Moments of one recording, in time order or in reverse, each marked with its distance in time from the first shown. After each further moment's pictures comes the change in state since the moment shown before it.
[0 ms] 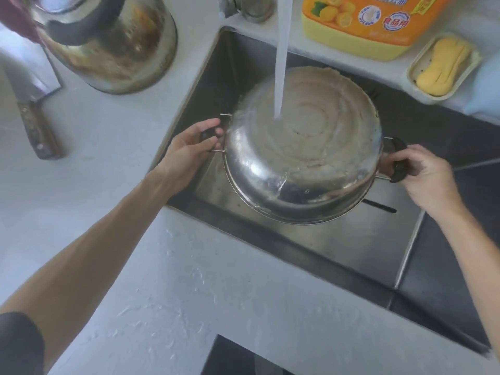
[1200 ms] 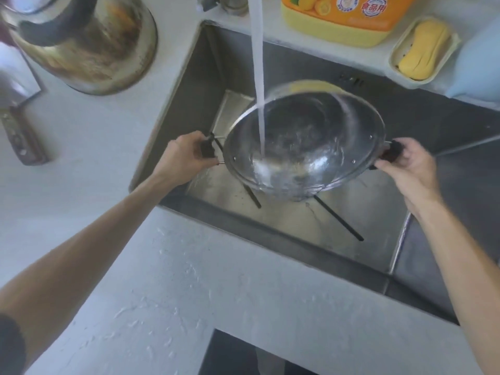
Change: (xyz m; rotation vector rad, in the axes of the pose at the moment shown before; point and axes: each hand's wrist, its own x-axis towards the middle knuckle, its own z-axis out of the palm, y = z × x) left_hand 0.000 -0.003 0.012 1.172 0.094 0.057; right_hand -0.013 0.001 0.007 0.237 0.206 0.375
